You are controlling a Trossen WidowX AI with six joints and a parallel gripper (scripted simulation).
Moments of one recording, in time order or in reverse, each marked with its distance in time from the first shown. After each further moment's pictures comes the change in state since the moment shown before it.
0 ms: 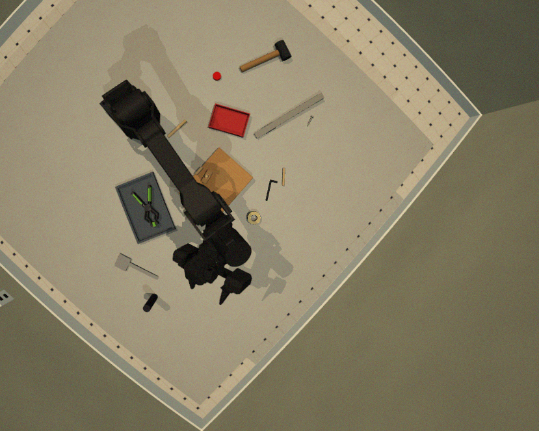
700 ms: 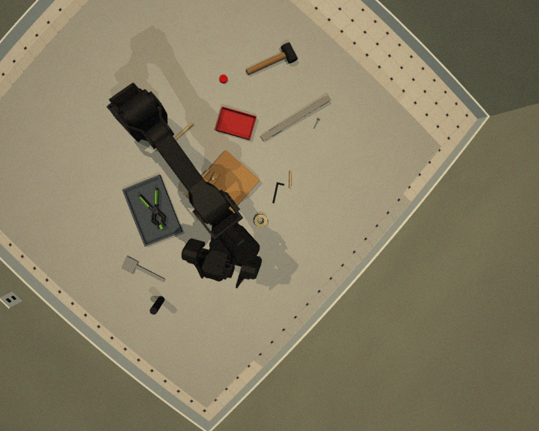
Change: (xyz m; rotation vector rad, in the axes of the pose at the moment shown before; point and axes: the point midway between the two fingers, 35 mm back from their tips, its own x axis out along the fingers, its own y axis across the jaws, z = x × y) arm -0.007 -0.021 -0.051 -0.294 0.201 -0.002
